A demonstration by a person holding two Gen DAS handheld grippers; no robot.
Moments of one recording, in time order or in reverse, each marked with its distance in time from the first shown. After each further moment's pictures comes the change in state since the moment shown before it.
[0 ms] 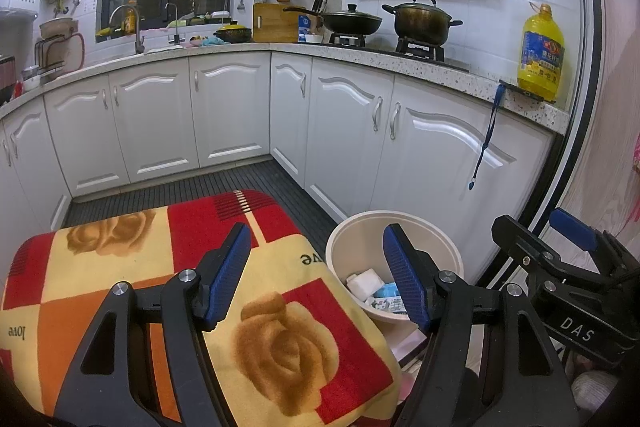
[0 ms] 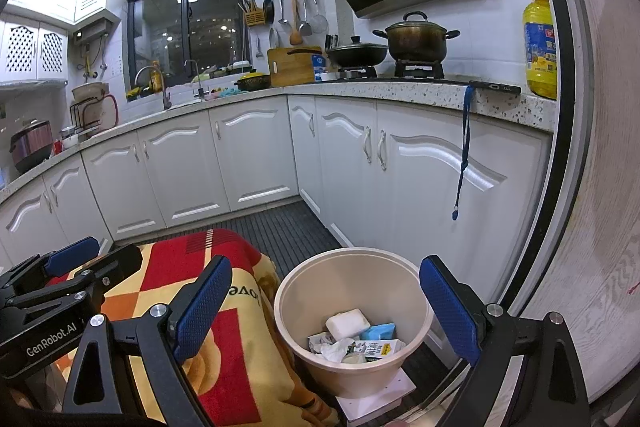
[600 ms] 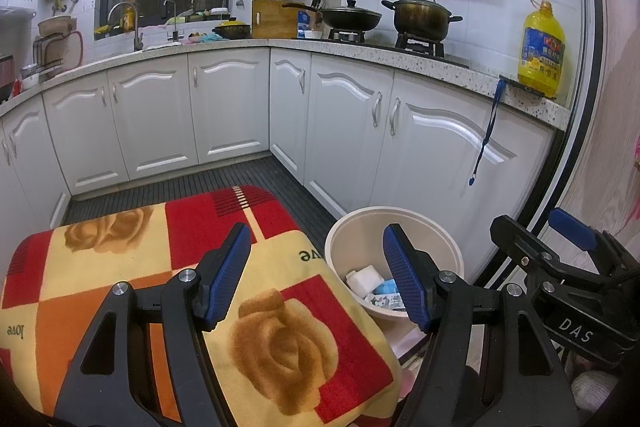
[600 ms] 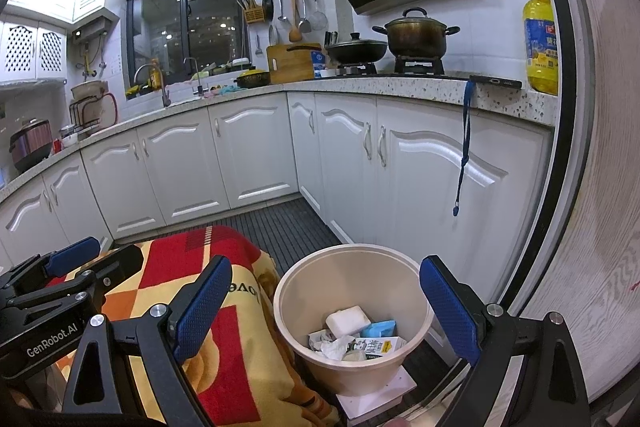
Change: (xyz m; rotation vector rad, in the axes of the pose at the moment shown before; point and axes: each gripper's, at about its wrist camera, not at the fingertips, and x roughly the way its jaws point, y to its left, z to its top) left arm 0.004 0.002 -0.005 0.002 0.014 -0.004; right arm 0.003 0.000 -0.001 -0.001 0.007 0.000
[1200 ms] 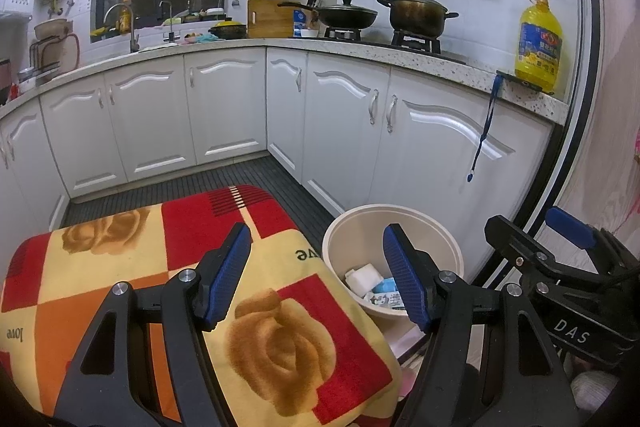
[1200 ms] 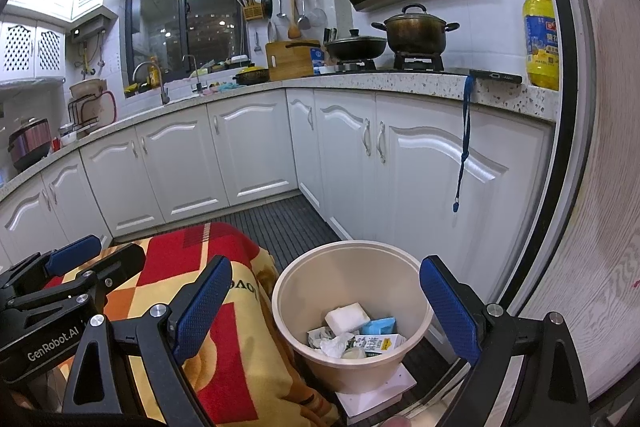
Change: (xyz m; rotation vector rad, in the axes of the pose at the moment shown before) left arm 0.003 -0.004 -0.002 0.016 0.004 -0.008; right arm 0.005 0.000 -0.008 0.003 0.012 -0.001
